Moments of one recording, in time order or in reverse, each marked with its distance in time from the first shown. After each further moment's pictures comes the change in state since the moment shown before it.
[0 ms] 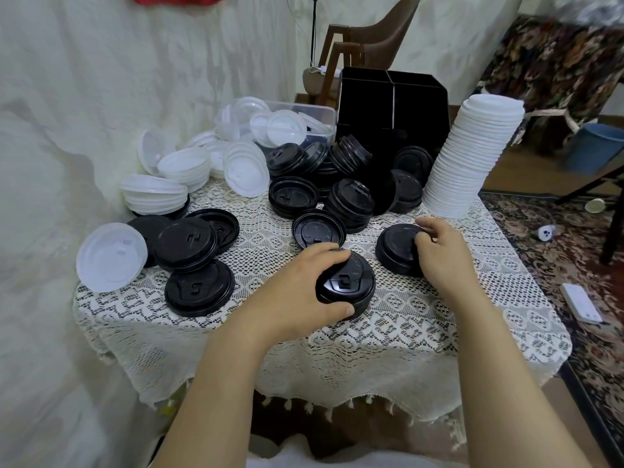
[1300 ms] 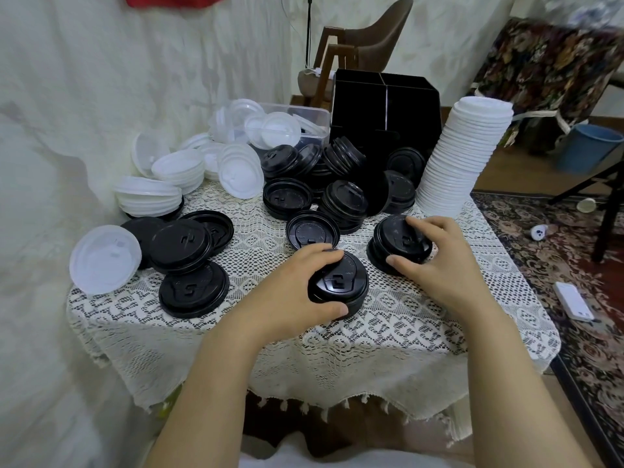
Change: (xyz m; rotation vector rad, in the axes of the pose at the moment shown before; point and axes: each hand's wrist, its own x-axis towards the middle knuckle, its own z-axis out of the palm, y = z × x) left_hand 0.001 -0.002 0.001 -0.039 0.001 0.000; right_hand -0.012 0.014 -0.019 -0.141 -0.057 -0.289
